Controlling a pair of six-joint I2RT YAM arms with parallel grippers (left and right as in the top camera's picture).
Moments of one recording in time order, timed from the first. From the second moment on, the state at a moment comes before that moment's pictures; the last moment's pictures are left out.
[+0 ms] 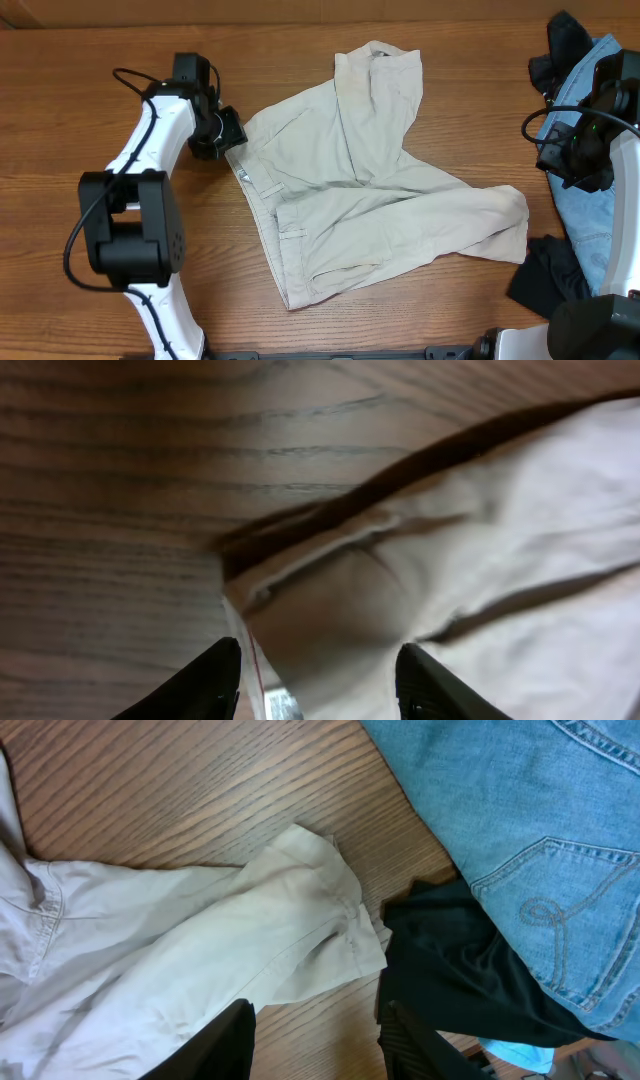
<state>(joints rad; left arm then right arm) -0.02 2.08 1.56 -0.85 0.20 -0.42 -0.27 1.61 1.66 -1.49 0.07 0.26</state>
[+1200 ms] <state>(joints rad) 0.14 2.14 1.95 -1.35 0.39 -0.29 -0.25 1.61 1.66 -1.41 -0.14 0.17</state>
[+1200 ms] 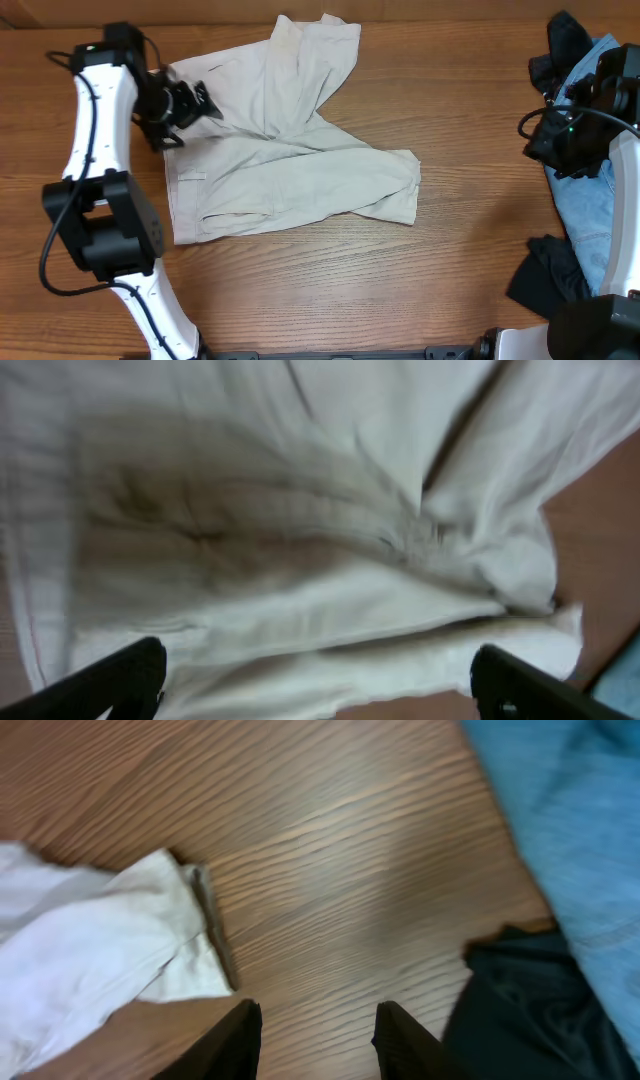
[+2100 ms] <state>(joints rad) 0.03 2.14 1.73 -1.38 -0.04 -0.43 -0.05 1.81 1.34 -1.04 -0.38 0.12</state>
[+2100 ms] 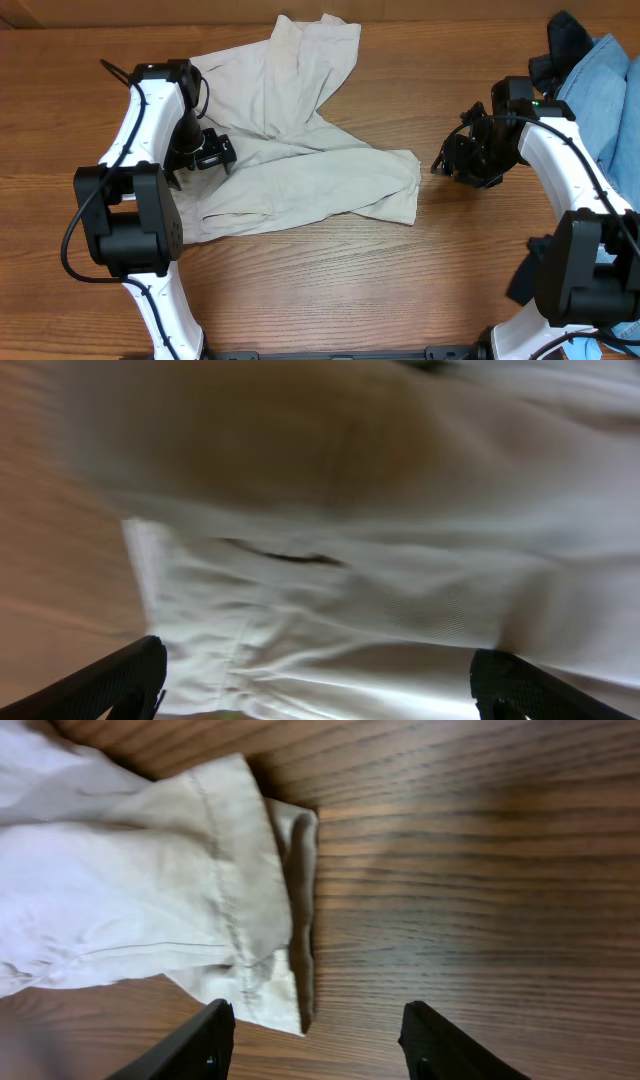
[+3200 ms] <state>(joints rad) 0.06 2.14 1.54 -1.41 -0.02 -0.36 -0.05 1.81 1.34 -1.04 -0.41 0.12</state>
